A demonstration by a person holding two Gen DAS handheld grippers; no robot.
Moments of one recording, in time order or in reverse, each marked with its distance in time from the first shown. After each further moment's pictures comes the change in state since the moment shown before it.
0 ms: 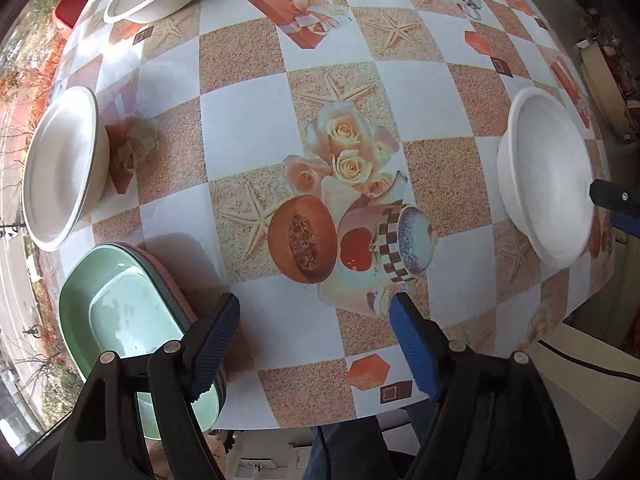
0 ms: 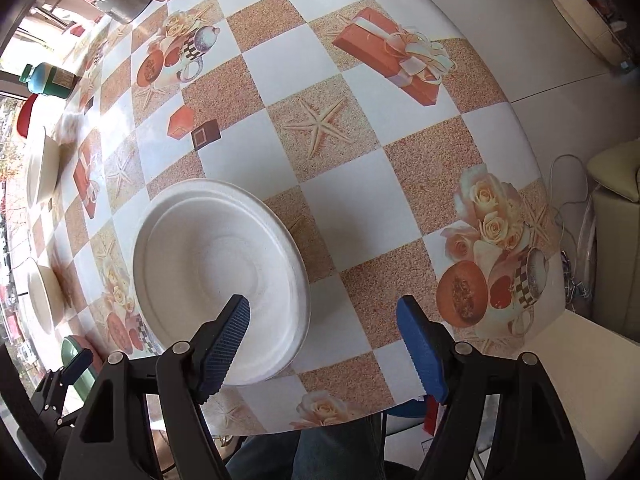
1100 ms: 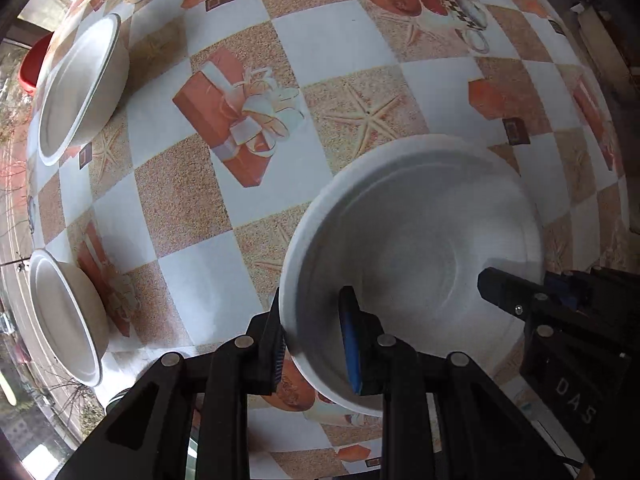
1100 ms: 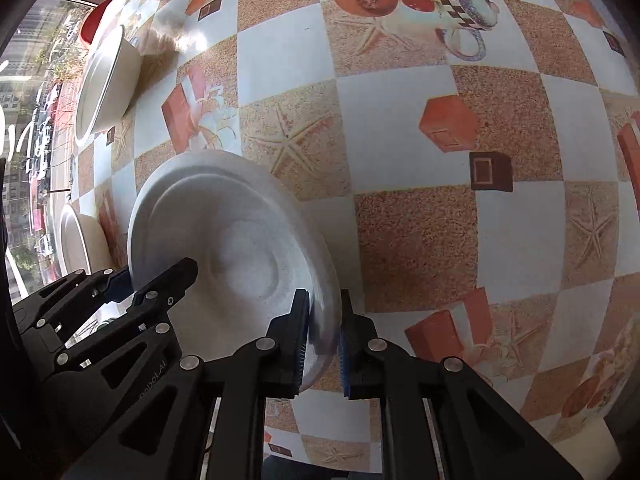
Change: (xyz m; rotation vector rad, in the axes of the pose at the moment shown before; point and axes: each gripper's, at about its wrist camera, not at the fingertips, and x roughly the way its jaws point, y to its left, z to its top) left arm -0.013 -0.094 0.159 0.143 0.047 0.080; right arm 0.085 0.142 0.045 -0.242 0.168 0.162
